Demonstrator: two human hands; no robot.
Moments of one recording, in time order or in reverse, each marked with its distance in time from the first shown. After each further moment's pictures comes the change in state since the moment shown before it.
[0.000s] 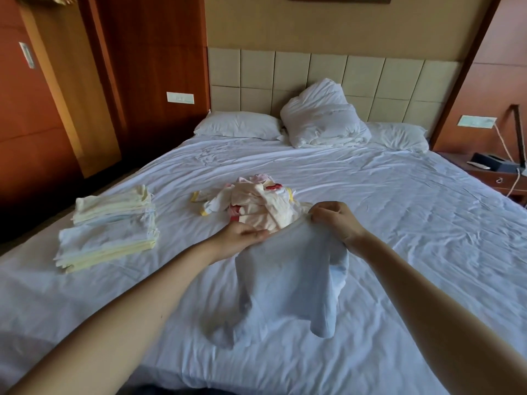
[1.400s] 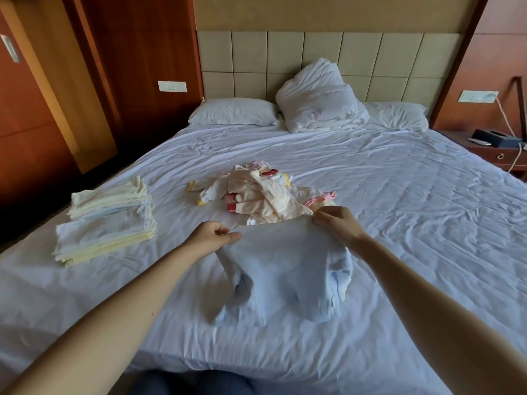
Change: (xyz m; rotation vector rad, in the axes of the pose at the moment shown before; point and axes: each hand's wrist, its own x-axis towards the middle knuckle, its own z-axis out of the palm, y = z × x) left_hand -0.001 -0.056 -0.018 0.191 0.236 -0.233; right_hand -0.006 0.060 -0.010 -0.078 0.117 0.118
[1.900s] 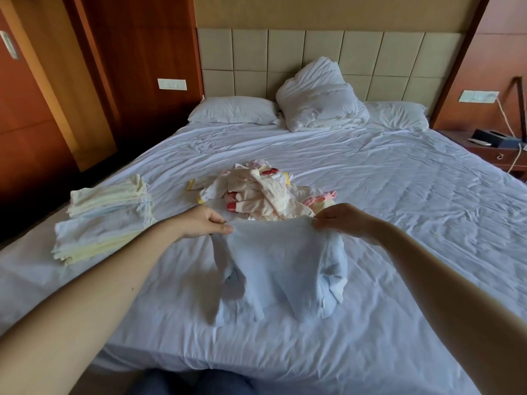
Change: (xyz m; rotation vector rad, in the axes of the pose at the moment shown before) left_hand 0.003 0.026 -0.046 0.171 -0.243 0.033; right_hand 0.014 -0.008 -0.028 -0.266 -0.309 -0.011
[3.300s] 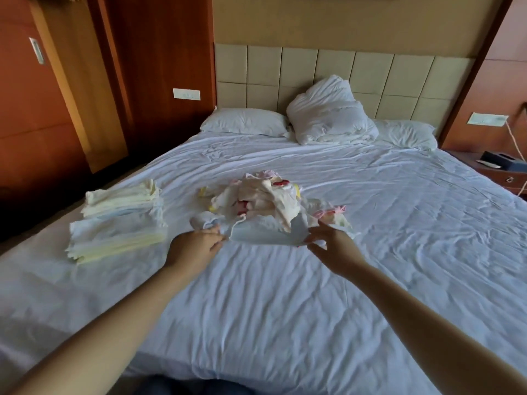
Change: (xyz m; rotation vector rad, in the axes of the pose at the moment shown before) left_hand -0.027 -0.052 0.029 0.596 0.628 0.292; right_hand 0.004 0.005 0.064 -0.404 0.313 -0.306
